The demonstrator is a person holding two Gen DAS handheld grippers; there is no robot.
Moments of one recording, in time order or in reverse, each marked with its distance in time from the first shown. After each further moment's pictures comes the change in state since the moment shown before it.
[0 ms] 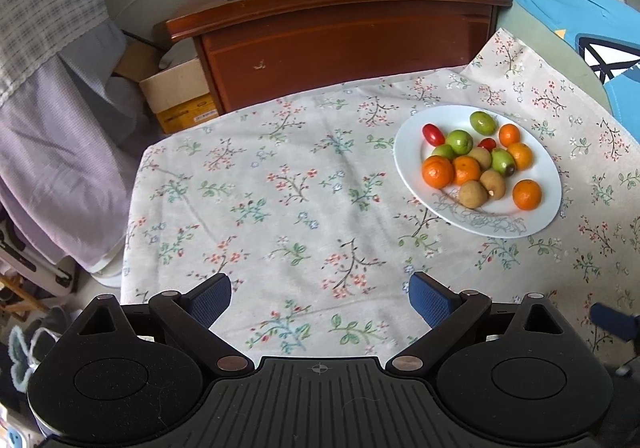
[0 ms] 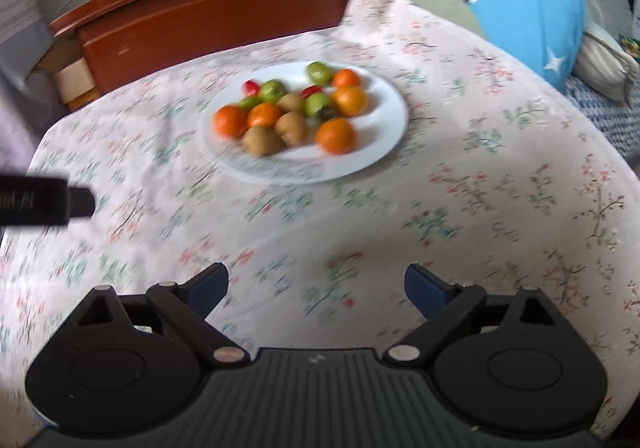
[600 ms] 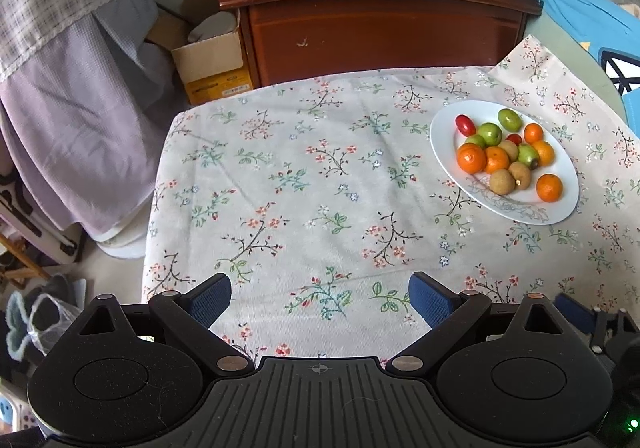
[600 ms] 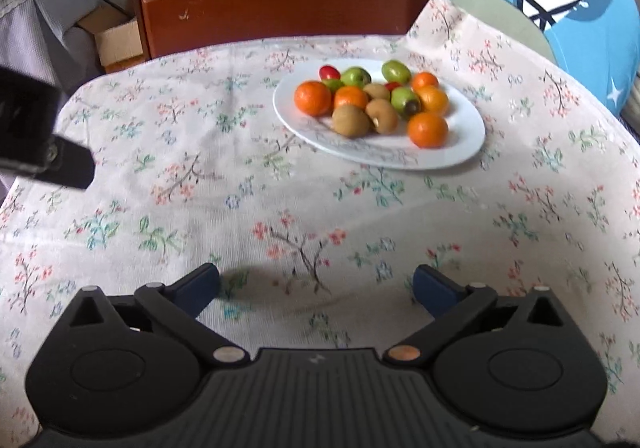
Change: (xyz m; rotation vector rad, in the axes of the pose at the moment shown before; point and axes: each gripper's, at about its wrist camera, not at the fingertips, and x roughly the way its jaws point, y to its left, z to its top) left arm -0.003 0.035 -0.019 -0.075 0.022 0.004; right arm 0.023 0.056 -0.026 -0.117 -0.083 0.006
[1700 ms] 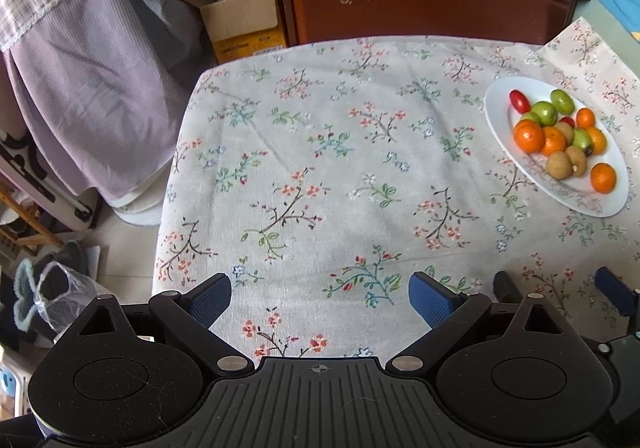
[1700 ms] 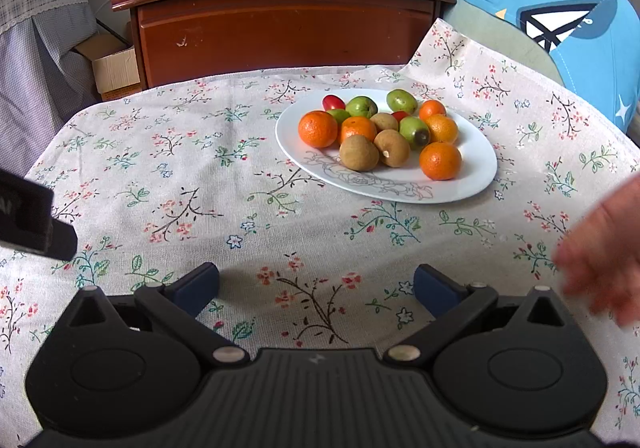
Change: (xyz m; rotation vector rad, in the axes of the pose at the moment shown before) left arm 0.036 0.019 -0.007 -0.057 0.088 0.074; right arm 0.014 0.006 0.004 0.011 -0.098 -0.007
